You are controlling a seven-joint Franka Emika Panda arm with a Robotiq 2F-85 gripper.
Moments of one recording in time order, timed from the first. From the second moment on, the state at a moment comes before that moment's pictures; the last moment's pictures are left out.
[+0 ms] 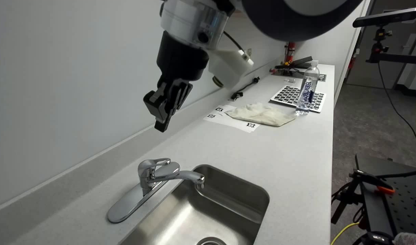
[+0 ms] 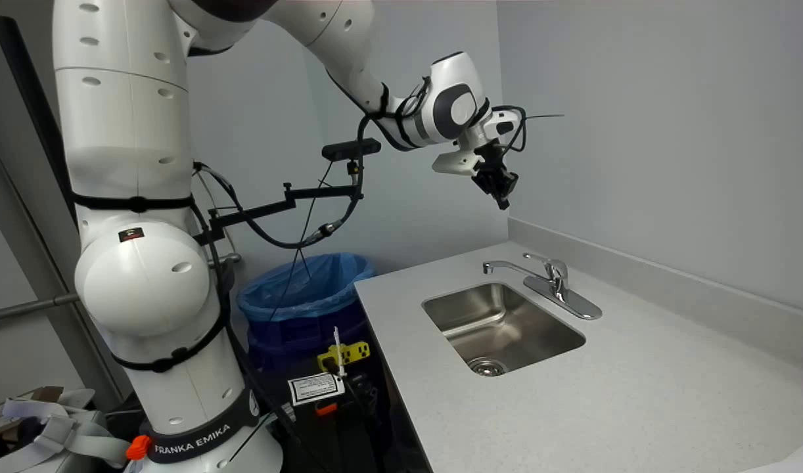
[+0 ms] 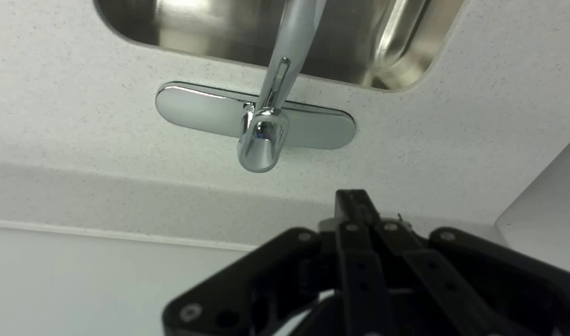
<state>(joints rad) 0.38 0.23 0.01 -2.00 -0.09 2.64 0.26</state>
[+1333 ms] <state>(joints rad) 0.27 -0.08 0.15 -2.19 -0.10 2.45 0.30</state>
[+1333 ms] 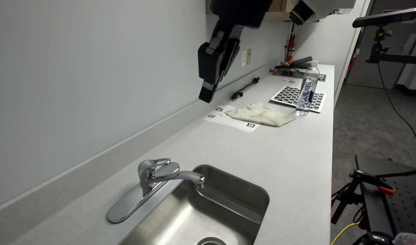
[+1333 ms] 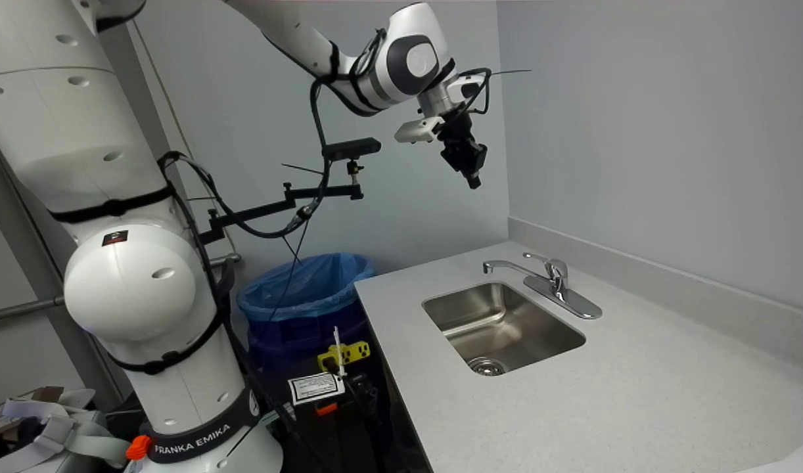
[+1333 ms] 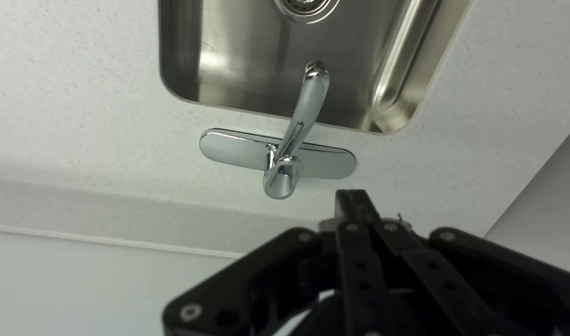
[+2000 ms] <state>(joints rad) 0.22 -0.12 0.16 -2.23 -0.10 2.45 0.32</state>
